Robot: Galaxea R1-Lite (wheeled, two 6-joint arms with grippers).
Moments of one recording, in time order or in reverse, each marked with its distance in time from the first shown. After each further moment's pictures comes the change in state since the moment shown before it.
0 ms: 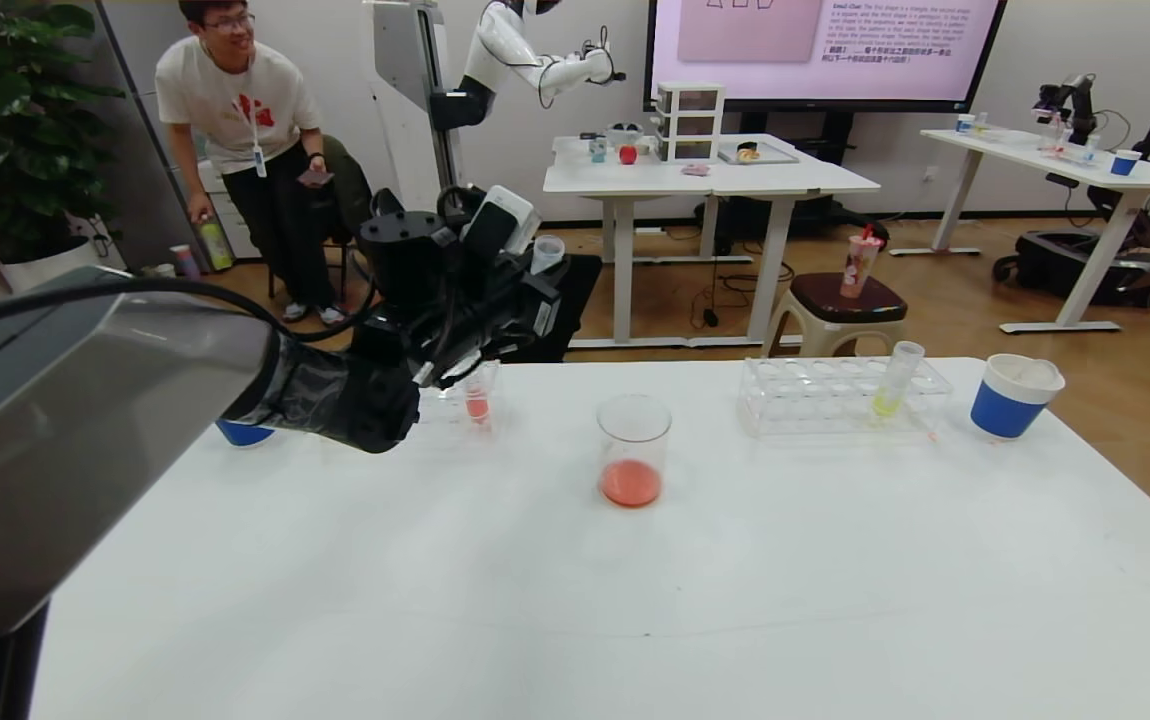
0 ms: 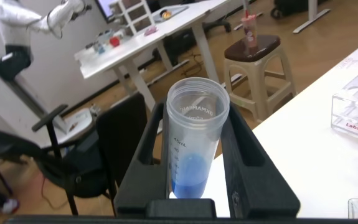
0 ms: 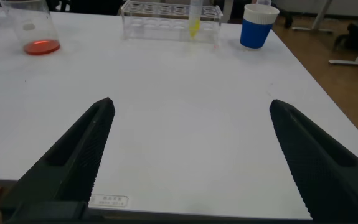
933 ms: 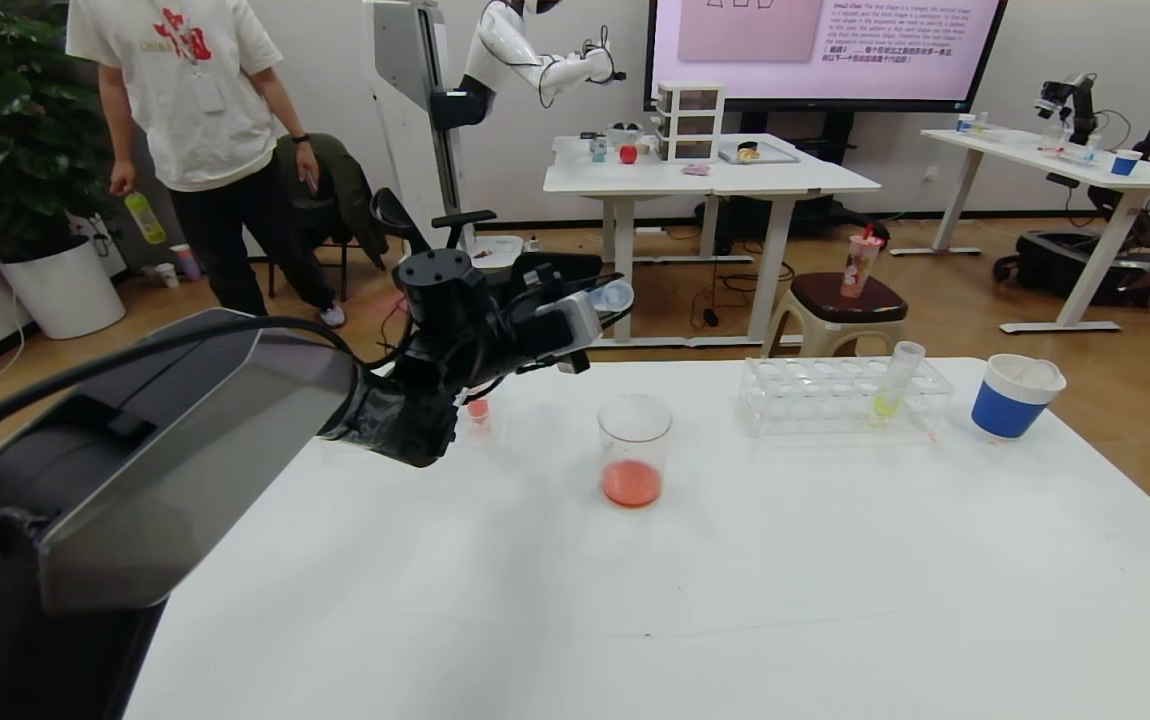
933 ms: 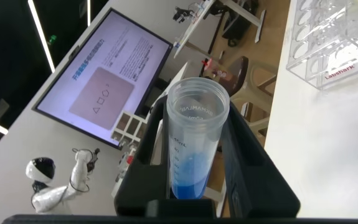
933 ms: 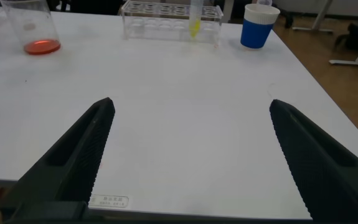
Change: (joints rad) left arm -0.001 0.165 -0.116 -0.119 -0.475 0.615; right arm 0.000 0.000 0.000 0.000 0.000 0.000
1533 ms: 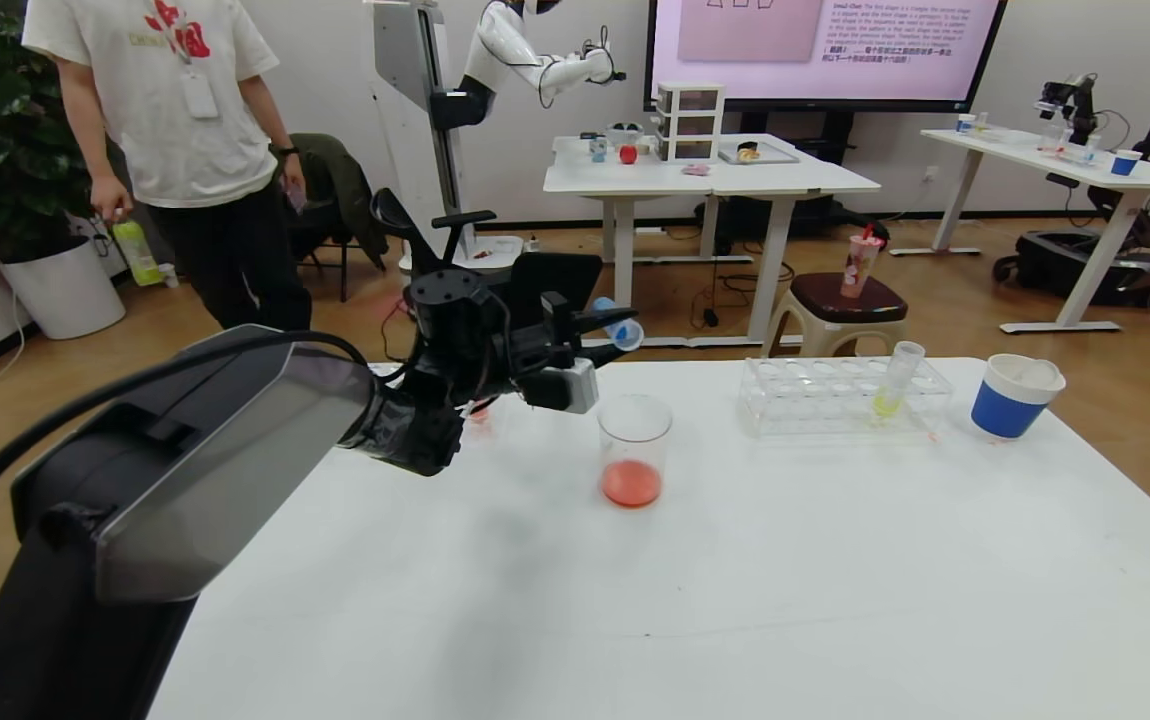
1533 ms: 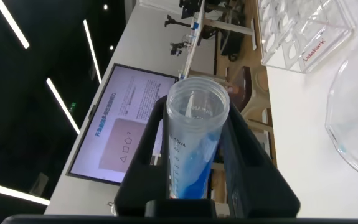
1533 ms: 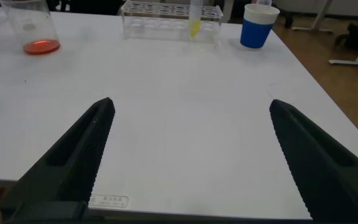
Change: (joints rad) left arm 0.013 0.062 -0.023 0.003 -0.185 0.321; right arm 0.000 0.000 0.000 0.000 0.000 0.000
